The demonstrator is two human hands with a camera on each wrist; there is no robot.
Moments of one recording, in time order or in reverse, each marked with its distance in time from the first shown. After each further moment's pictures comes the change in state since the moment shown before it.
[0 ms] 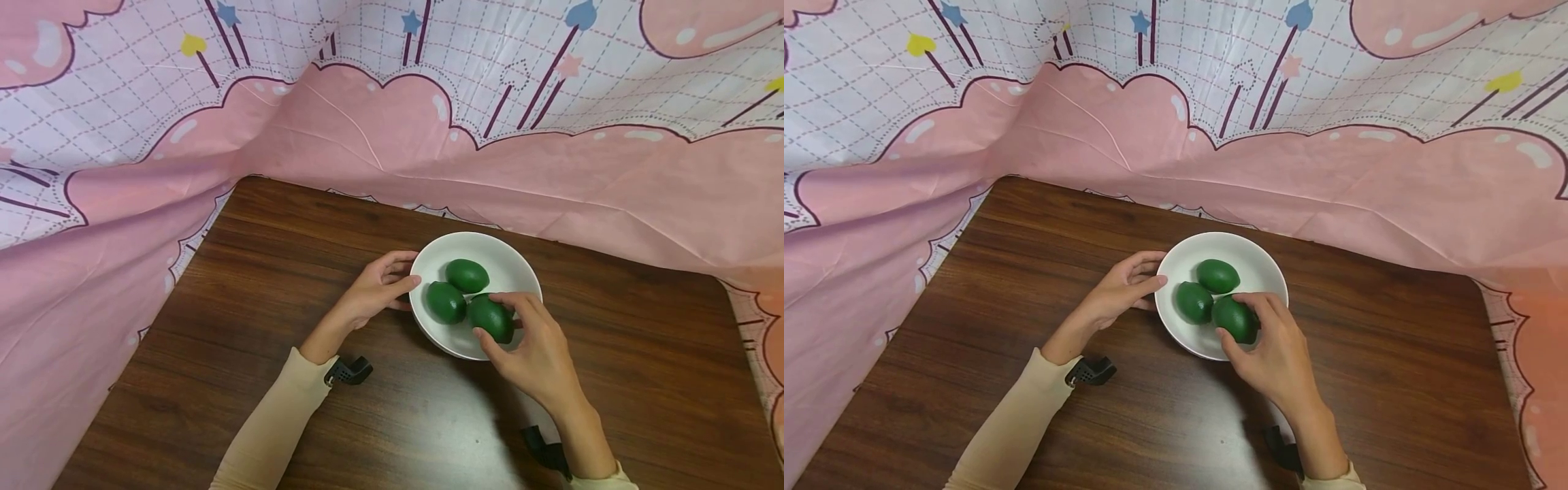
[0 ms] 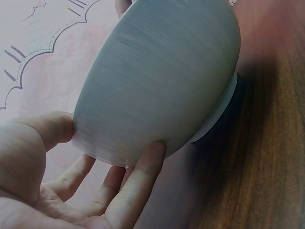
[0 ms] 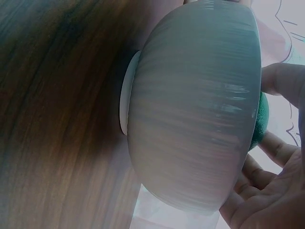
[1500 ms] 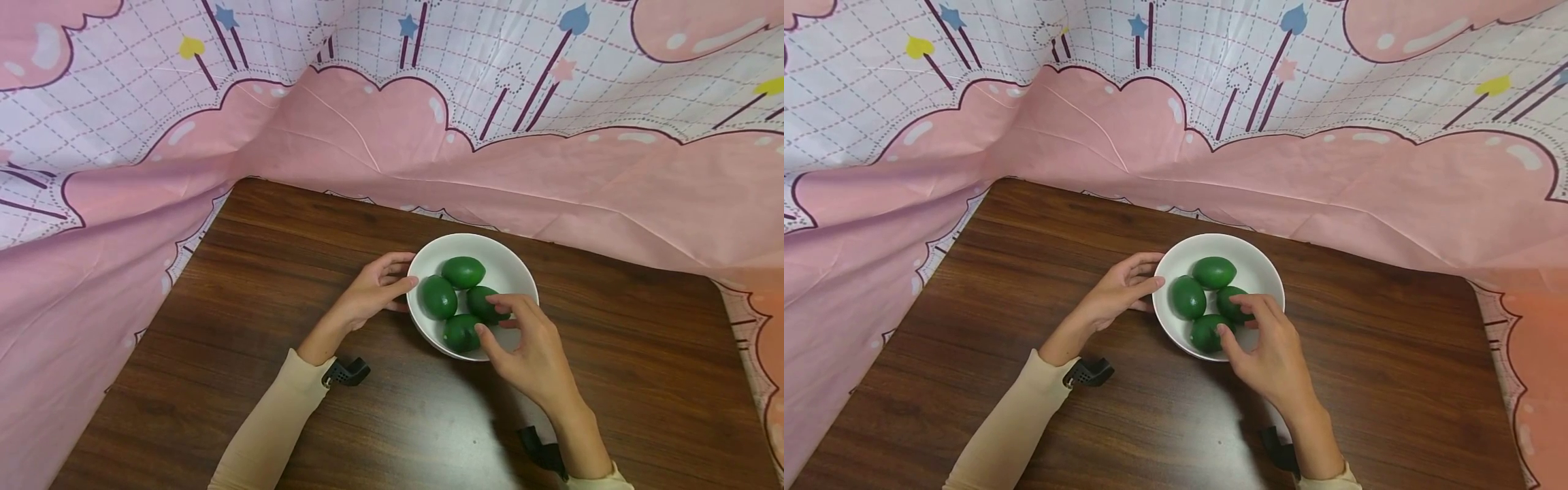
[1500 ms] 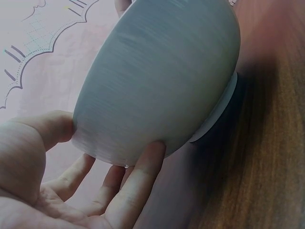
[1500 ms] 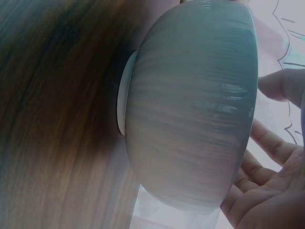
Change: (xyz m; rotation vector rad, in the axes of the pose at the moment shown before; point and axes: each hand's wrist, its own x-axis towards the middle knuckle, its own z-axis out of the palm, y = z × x) left_hand -0.001 -0.001 0.000 0.009 0.000 -0.002; right_hand 0.000 0.001 0.000 0.102 -0.004 -0.028
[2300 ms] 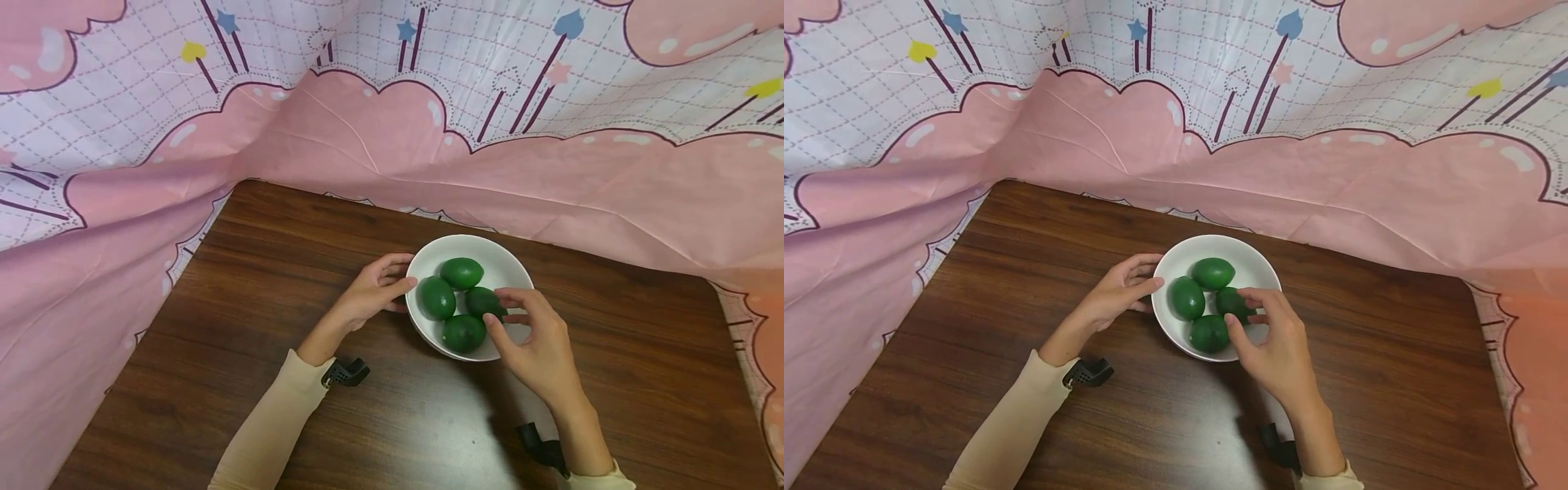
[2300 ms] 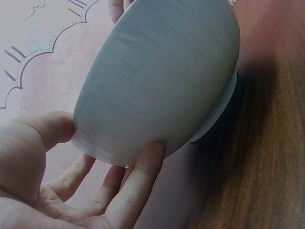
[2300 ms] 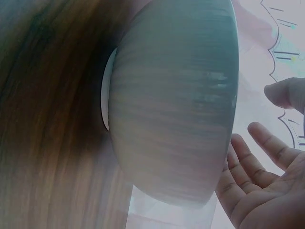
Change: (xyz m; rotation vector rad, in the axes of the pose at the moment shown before) left_hand 0.000 0.002 0.000 0.011 0.001 -0.008; right_hand 0.005 -0.002 -0.008 0.071 0.069 0.043
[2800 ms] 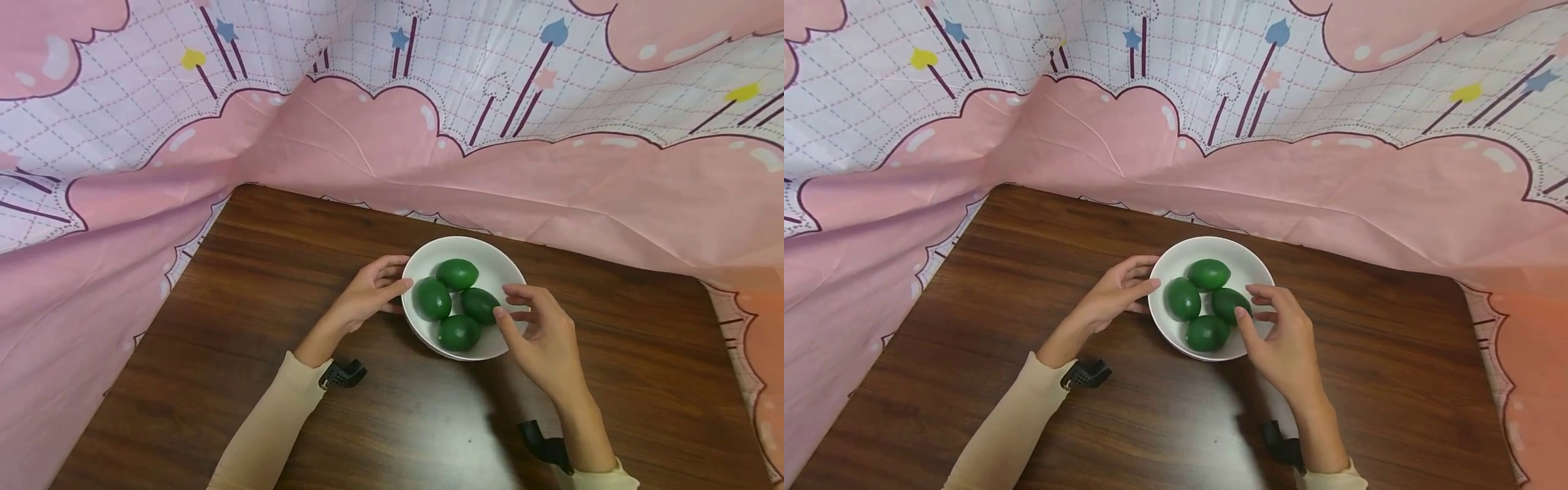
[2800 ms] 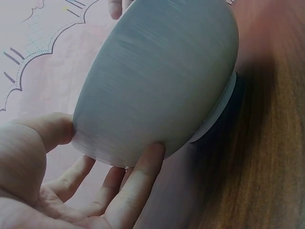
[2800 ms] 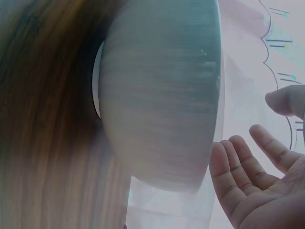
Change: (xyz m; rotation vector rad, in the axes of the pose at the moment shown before) left_hand 0.000 -0.001 0.002 0.009 0.012 0.006; right_hand 0.001 0.000 -0.013 0.040 0.080 0.004
